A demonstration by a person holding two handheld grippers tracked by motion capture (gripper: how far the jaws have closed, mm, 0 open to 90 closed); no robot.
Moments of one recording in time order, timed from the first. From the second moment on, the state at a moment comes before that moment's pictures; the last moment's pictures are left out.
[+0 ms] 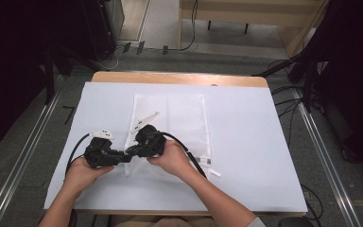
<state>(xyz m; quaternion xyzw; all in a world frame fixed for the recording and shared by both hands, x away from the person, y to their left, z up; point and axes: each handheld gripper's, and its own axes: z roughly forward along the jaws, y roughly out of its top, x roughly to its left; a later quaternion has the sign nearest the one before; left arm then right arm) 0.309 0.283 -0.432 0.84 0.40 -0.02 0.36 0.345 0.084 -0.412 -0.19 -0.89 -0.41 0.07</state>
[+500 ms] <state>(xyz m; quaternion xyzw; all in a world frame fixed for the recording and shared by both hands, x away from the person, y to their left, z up) 0.309 0.284 -0.429 0.84 0.40 -0.03 0.36 0.349 0.081 -0.418 -0.20 -0.89 -0.40 0.08</state>
